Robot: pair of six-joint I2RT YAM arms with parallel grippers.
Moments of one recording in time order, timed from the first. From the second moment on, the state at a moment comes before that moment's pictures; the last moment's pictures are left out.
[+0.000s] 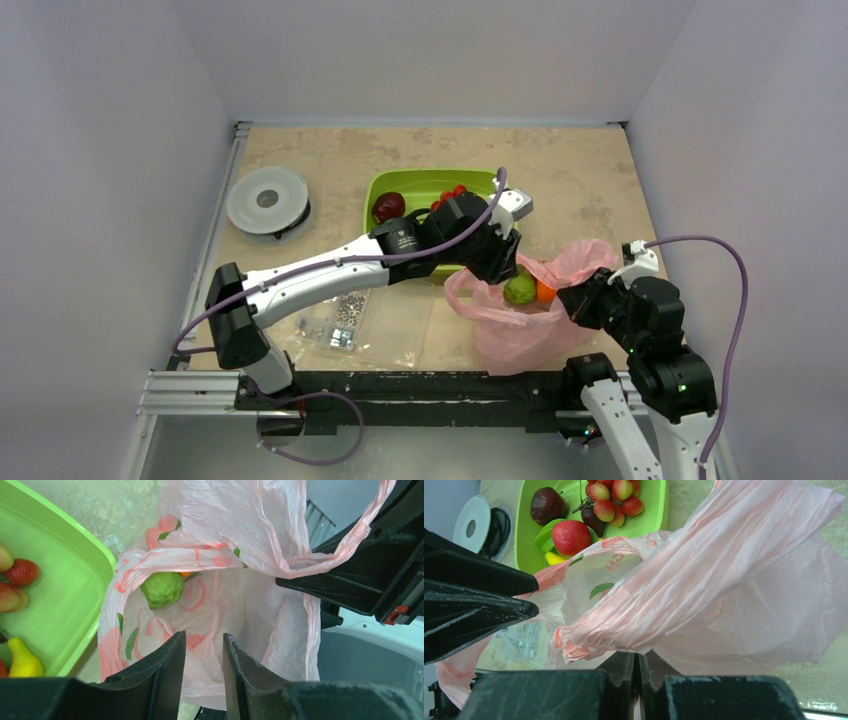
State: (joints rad) left arm -1.15 1.64 1.54 -0.45 0.08 -0.37; right arm 0.17 0.35 0.89 -1.06 -0.10 0.52
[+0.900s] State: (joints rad) left arm -1.36 1.74 1.13 -0.23 0.03 -0.38; right arm 0.17 0.44 0.73 -1.21 -0.10 0.68
